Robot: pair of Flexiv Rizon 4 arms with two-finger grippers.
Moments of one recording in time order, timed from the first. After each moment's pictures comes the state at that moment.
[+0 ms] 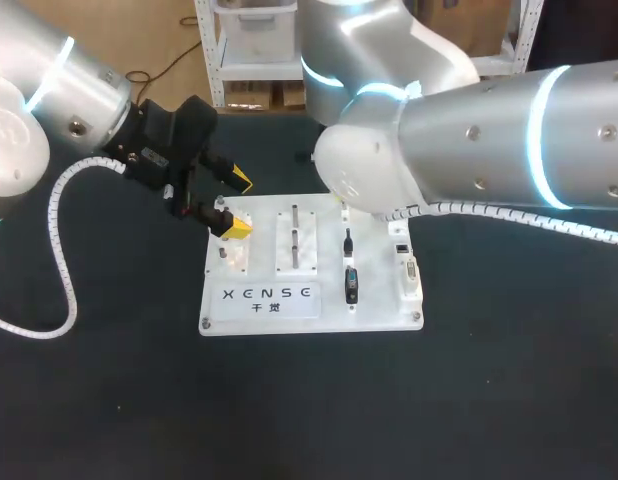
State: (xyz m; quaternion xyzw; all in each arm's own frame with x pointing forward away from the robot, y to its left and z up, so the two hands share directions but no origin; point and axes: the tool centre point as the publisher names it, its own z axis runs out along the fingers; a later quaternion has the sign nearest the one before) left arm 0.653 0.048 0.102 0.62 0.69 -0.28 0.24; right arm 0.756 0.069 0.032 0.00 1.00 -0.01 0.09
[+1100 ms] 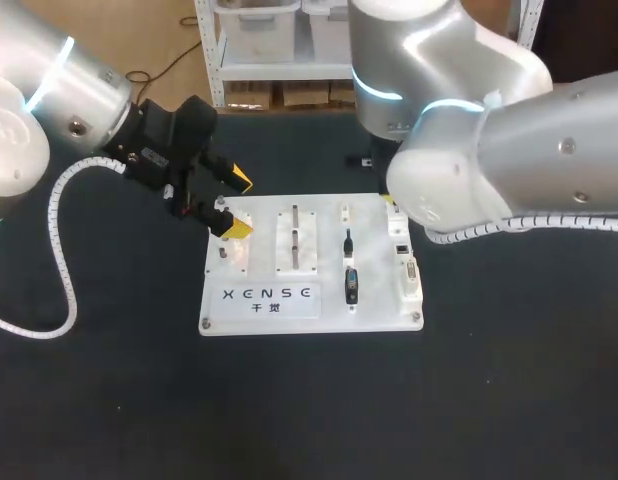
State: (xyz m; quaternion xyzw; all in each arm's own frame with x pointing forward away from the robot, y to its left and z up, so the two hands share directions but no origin) left arm 0.653 0.048 0.102 0.62 0.69 -0.28 0.24; right arm 0.731 -0.007 0.035 0.05 0.99 -0.04 0.11
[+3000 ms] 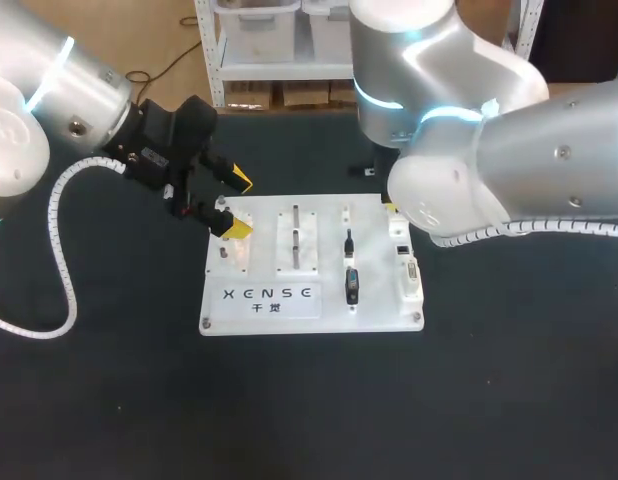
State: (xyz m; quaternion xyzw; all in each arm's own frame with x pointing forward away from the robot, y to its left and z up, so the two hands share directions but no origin) left arm 0.653 0.048 0.102 0.62 0.69 -0.28 0.24; right arm 0.732 -0.014 0.018 0.03 0.99 -0.05 0.09
